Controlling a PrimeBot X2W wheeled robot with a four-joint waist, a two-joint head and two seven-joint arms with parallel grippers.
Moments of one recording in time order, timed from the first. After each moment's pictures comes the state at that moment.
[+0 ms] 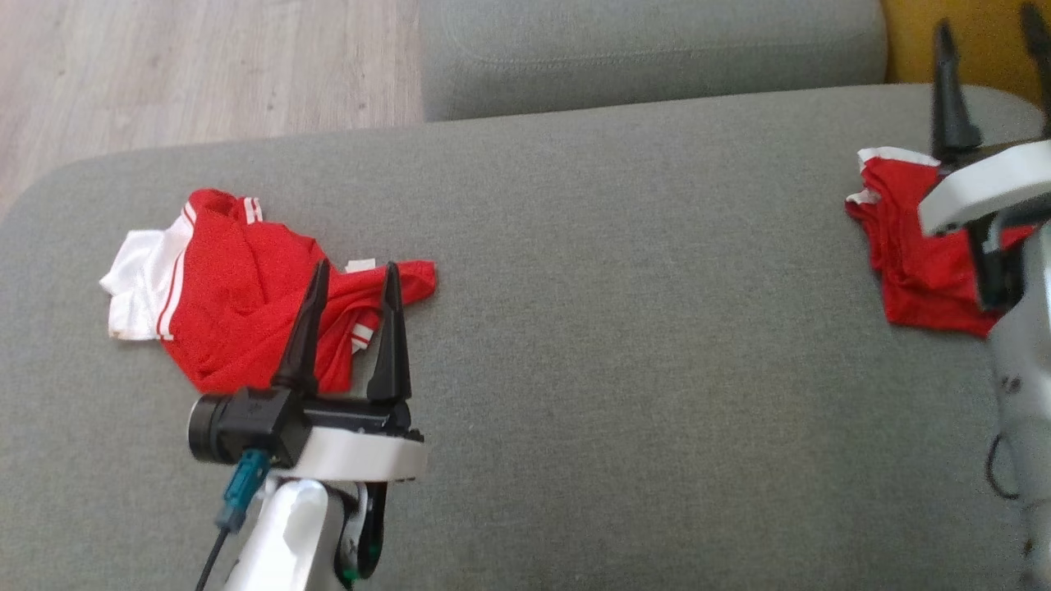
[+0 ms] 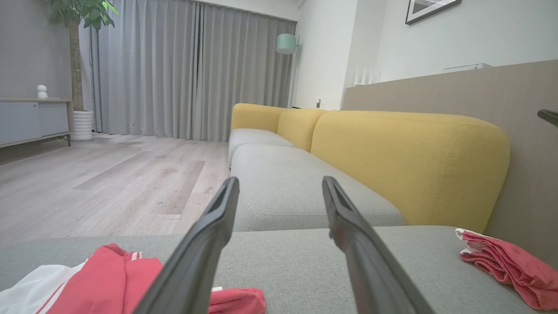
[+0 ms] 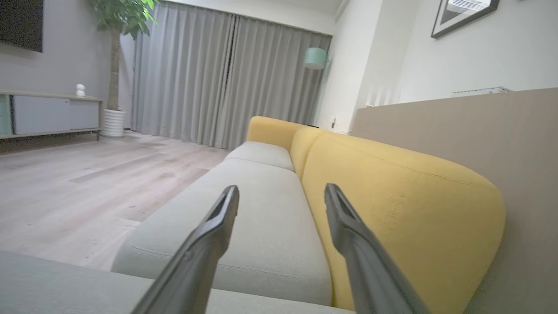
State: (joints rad) left arm -0.21 0.05 -0.29 0.18 -0.26 0.05 -0.25; right arm -0.73 -0.30 0.03 0.69 0.01 0.13 -0.24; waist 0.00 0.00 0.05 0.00
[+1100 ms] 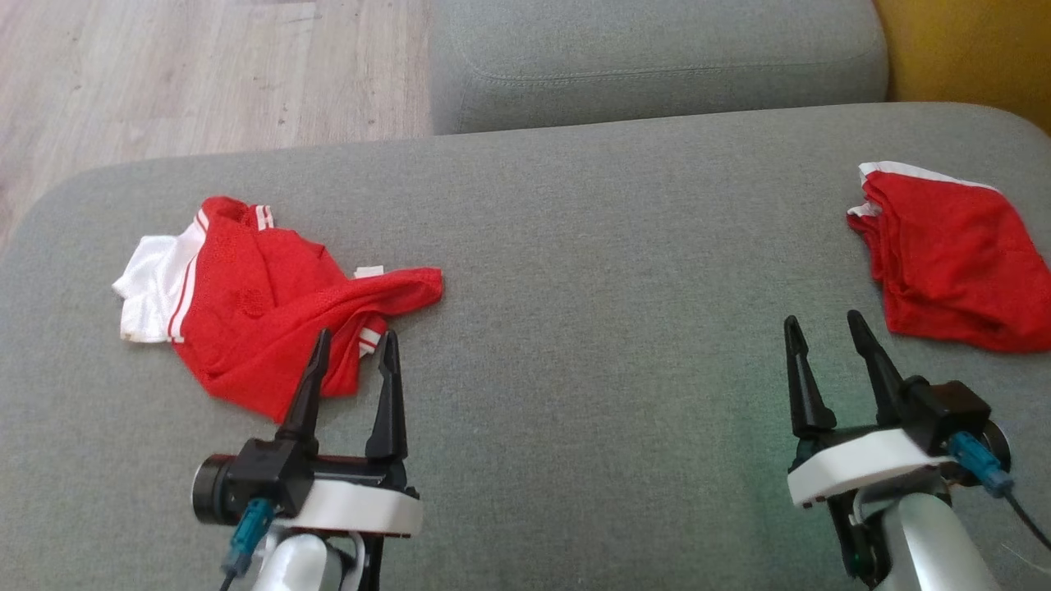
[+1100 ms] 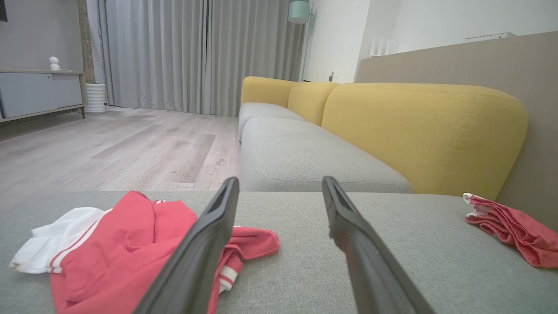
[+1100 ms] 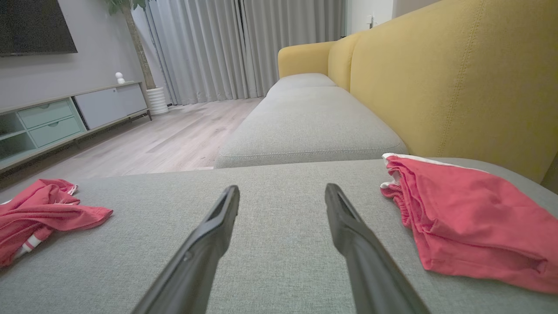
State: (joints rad) left arm -0.10 0.05 -0.28 0.21 -0.25 0.04 -0.25; right arm -0.11 -0.05 0.03 0.35 0.11 0.13 -0.23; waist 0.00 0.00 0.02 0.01
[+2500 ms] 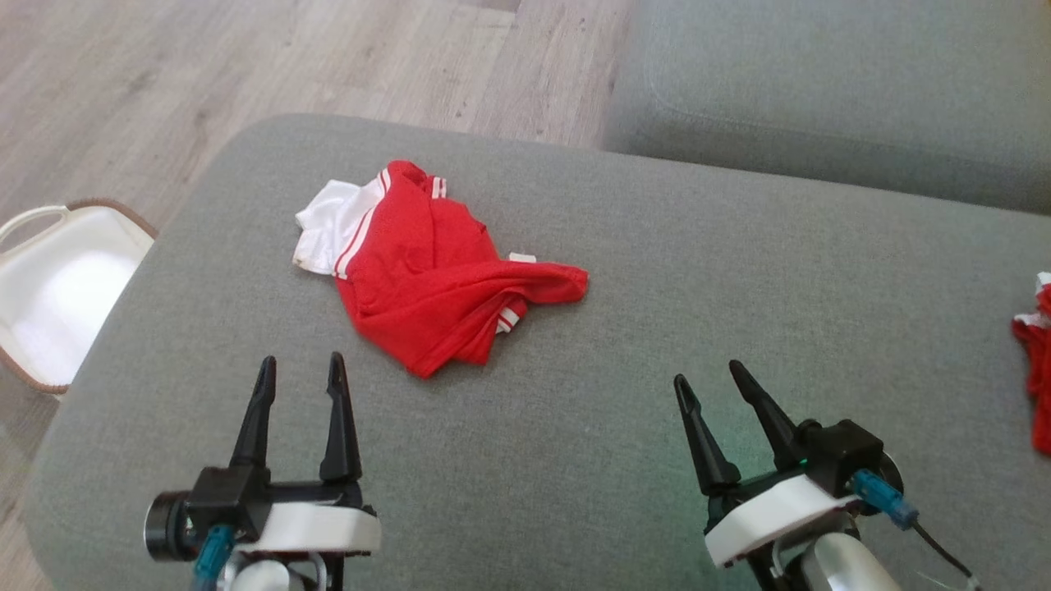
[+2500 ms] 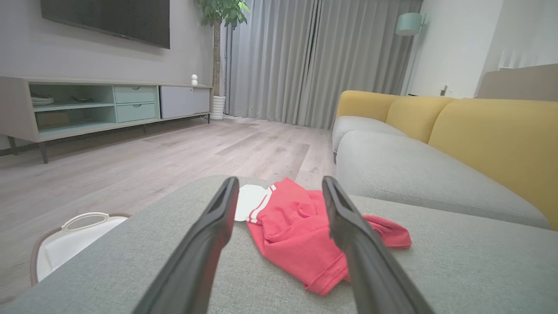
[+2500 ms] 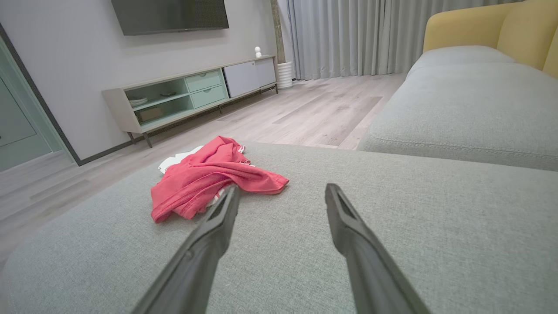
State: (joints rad) left arm -0.03 0.05 -0.17 0.21 -0.21 0.06 -0.25; right arm -0.07 -0.05 0.29 0.38 0.21 0.13 -0.25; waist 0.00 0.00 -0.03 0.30
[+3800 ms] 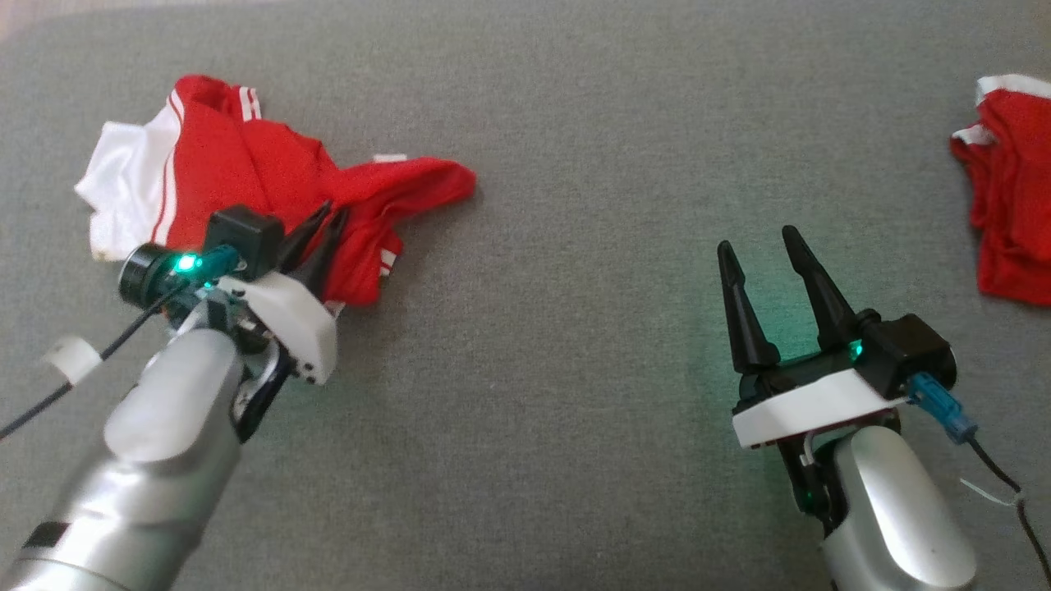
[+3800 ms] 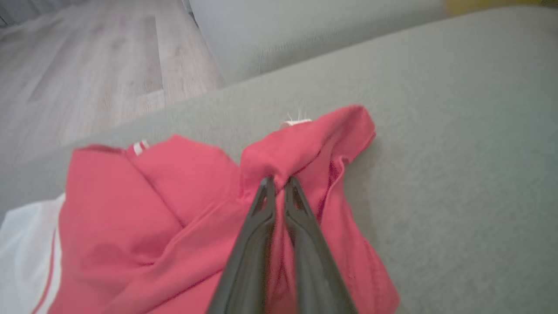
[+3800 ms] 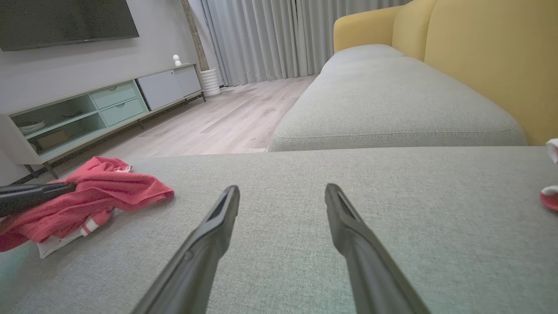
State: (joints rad) left arm -0.69 0.35 -0.67 0.66 -0.49 -0.13 0.03; right arm -0.23 -0.05 0.19 0.29 0.16 0.13 -0.25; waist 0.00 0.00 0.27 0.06
